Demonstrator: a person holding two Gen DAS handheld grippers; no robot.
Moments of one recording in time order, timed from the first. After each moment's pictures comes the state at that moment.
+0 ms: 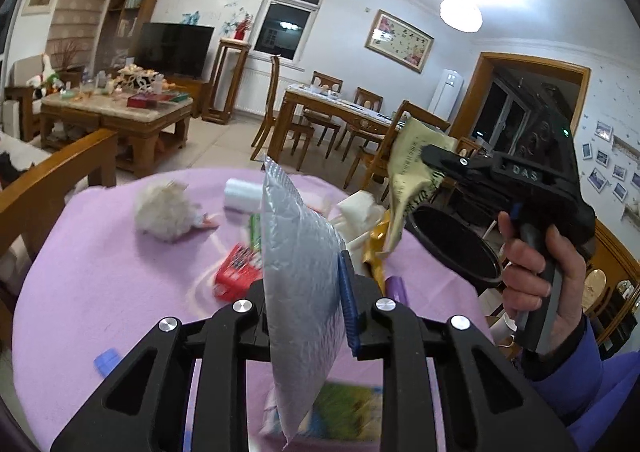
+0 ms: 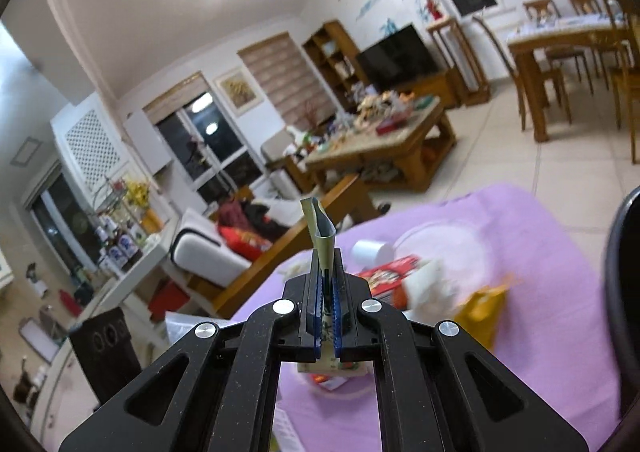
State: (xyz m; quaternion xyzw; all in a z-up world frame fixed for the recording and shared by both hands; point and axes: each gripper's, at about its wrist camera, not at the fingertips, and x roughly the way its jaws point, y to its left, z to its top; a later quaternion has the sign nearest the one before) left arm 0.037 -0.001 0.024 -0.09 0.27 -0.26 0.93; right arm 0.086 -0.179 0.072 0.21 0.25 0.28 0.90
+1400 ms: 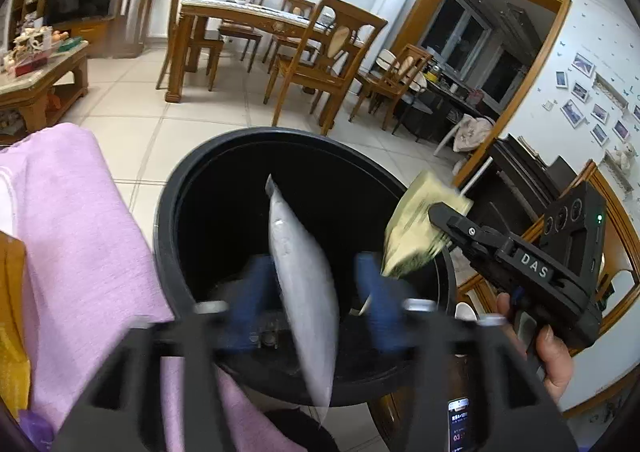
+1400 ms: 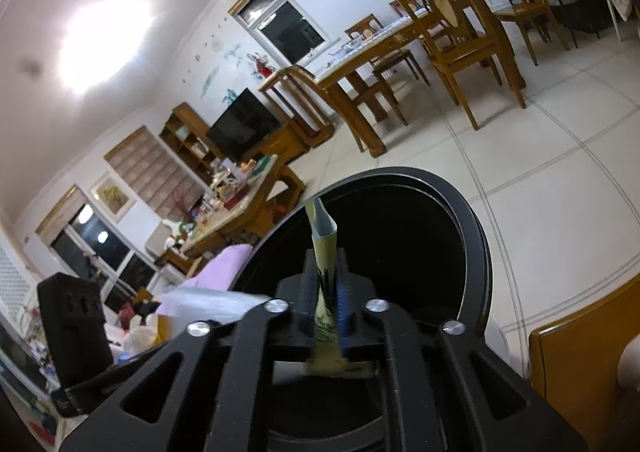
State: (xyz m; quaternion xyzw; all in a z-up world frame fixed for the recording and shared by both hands) left arm 0.135 -0.335 -0.026 -0.03 0.40 -0.36 0.84; right arm 0.016 -0.554 -0.066 0.33 0.24 0.02 0.91
